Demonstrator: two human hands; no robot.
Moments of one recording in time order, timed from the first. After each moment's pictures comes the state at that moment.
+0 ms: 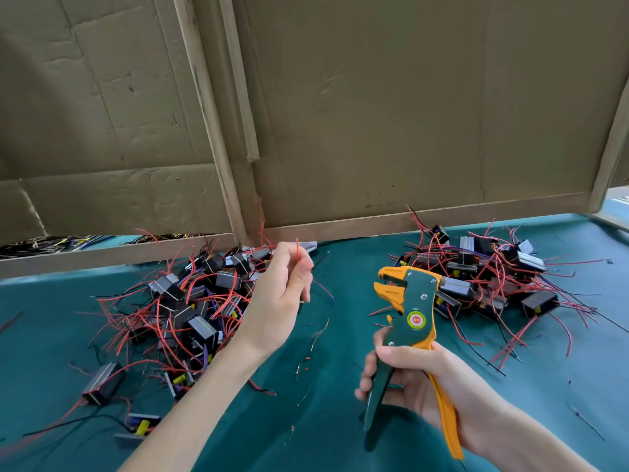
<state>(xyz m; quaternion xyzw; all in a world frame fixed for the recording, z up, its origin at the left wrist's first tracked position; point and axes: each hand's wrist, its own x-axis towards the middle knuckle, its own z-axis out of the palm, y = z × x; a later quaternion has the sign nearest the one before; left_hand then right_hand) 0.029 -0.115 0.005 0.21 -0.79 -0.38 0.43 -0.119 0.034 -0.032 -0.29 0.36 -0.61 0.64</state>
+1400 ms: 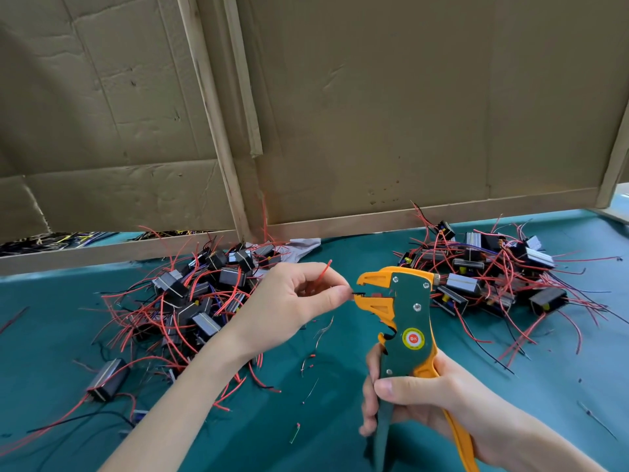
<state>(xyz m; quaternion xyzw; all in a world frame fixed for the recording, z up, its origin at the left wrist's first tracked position) 0.043 -0.099 0.033 0.19 -0.83 -0.44 0.28 -0.124 0.034 -0.046 -0.46 0.36 -0.51 0.63</state>
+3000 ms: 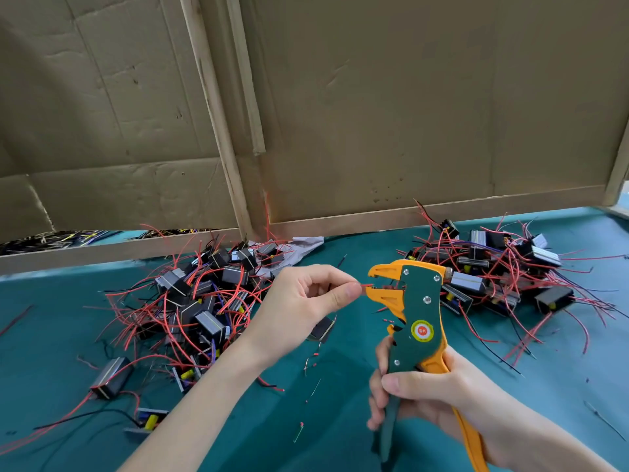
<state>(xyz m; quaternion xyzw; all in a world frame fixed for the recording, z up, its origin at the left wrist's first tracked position) 0.034 -0.088 0.026 0.20 -0.78 -0.51 0.32 -0.122 0.035 -0.040 -0.44 0.37 -0.54 0.62</state>
